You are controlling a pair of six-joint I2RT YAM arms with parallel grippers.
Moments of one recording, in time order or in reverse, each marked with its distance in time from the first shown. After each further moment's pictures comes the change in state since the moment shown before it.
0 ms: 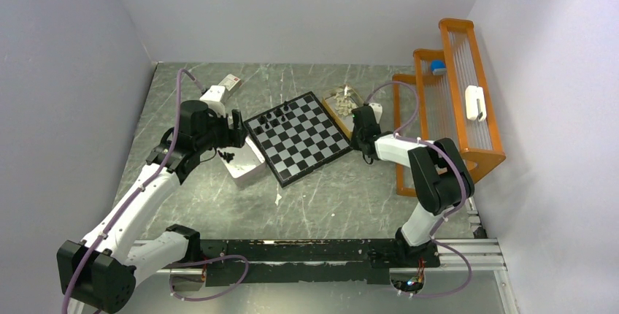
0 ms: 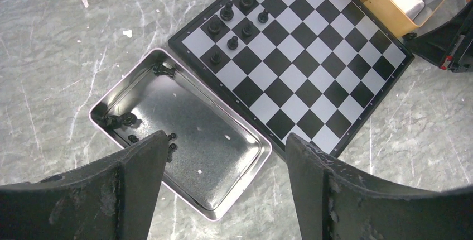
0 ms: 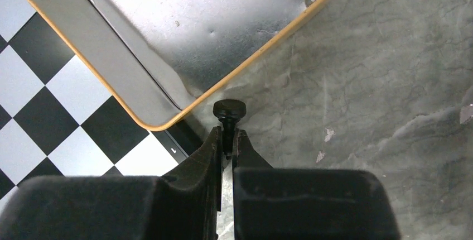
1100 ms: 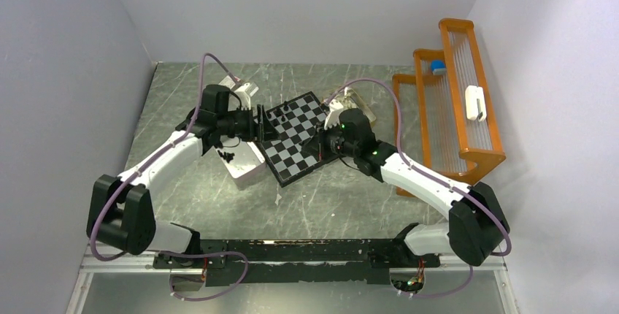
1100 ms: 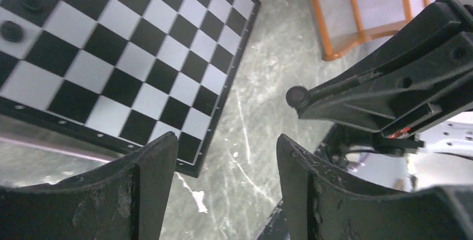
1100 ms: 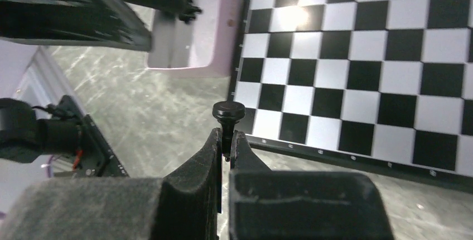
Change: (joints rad) left arm -0.003 0.352 0.110 0.123 0.573 -0.169; right arm 0.288 -0.391 -0.008 -0.023 -0.547 -0.090
